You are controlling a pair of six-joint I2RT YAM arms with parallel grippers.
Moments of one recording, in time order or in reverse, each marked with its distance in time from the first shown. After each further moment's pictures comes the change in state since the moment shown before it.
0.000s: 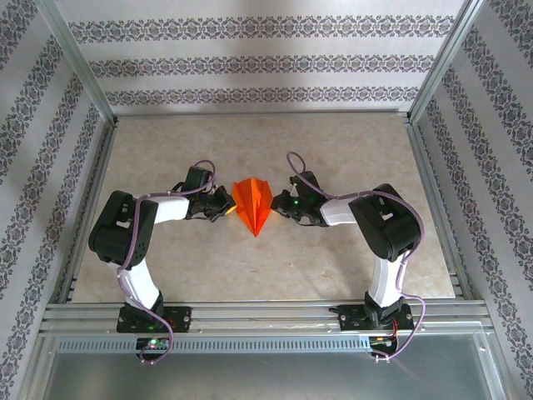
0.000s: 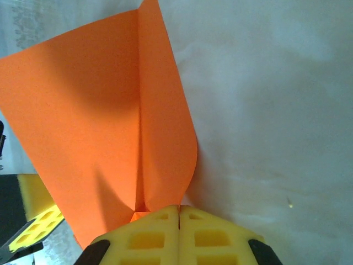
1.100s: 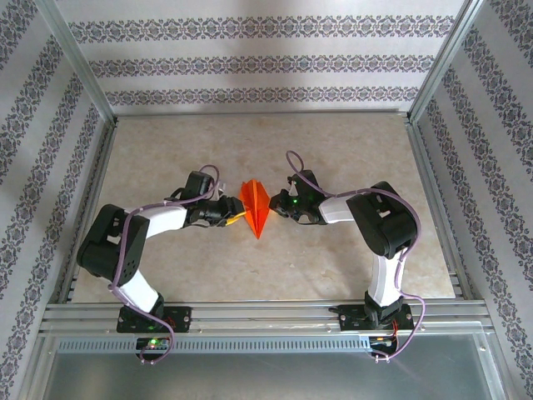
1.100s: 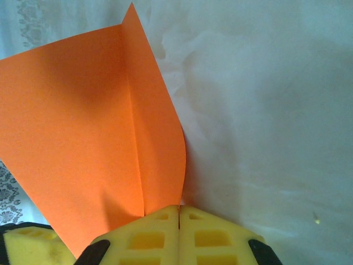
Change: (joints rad) left arm -0.059 -0.131 -0.084 -0.018 0.129 0.087; right arm -0.005 0.032 0.029 -0.005 -0.060 0.004
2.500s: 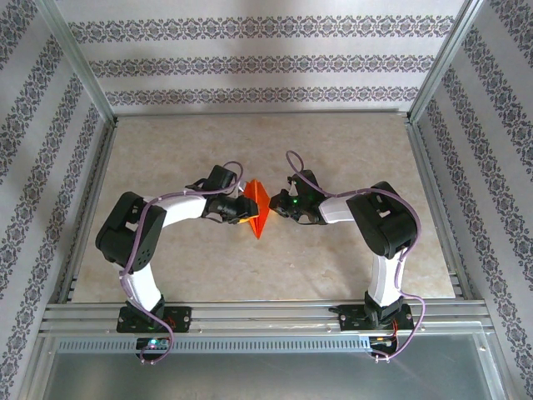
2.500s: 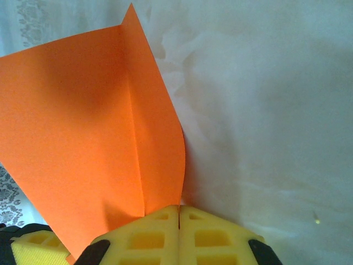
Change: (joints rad) left arm -0.121 0.133 0.224 -0.217 -0.100 0.156; right arm 0.000 0.000 0.000 0.000 0.000 0.000
